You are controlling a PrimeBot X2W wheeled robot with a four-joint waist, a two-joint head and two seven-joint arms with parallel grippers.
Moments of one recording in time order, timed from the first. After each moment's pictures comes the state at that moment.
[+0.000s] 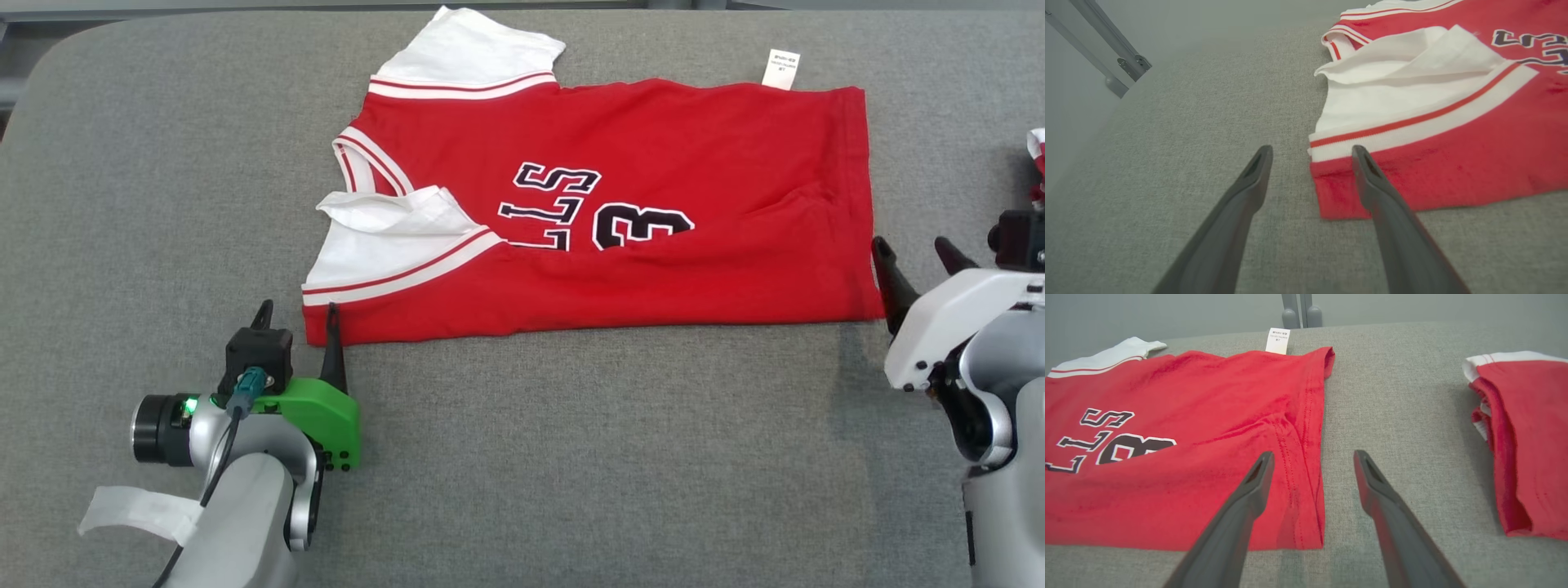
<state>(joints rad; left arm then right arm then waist) -0.43 0.19 -0.39 0.59 -0.29 0.18 -0.15 -0.33 -0.14 -0.19 0.09 0.18 0.13 0.45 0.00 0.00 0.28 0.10</state>
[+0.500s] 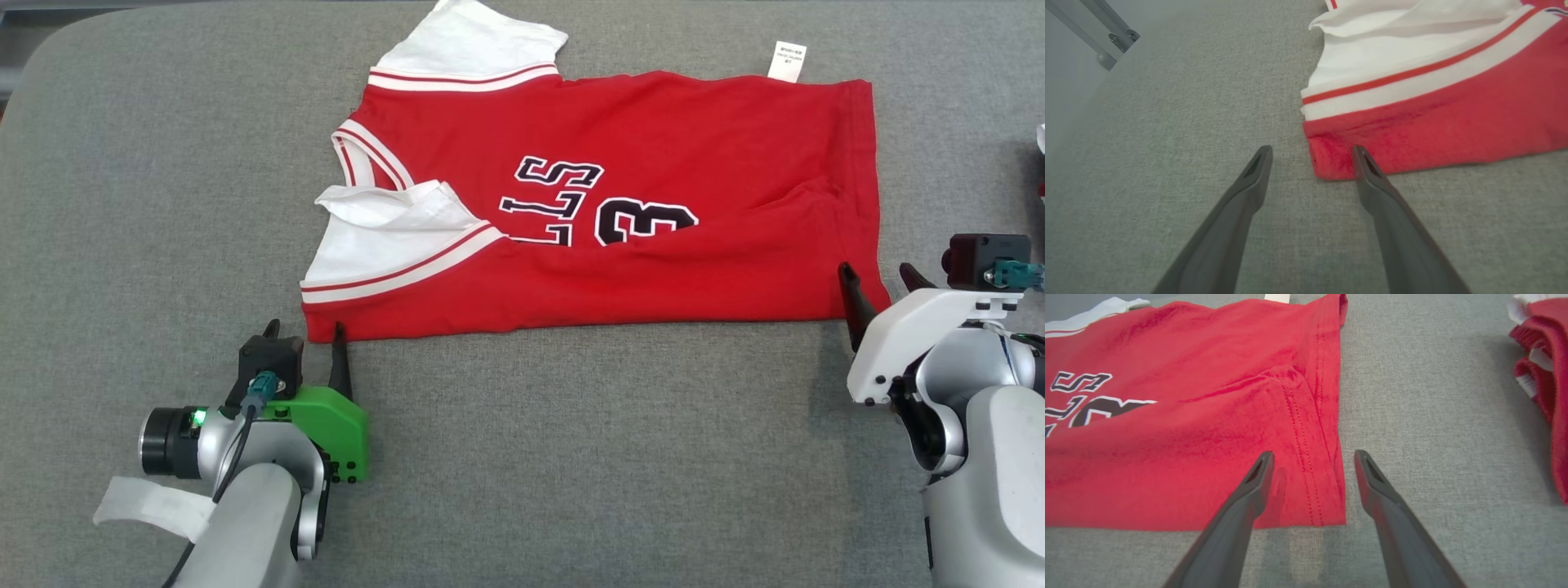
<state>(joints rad) -0.41 0.19 -0.41 0.56 -0.29 0.20 -0.07 -0.34 -0.07 -0.20 0.18 0.10 0.13 0.40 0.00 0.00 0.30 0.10</state>
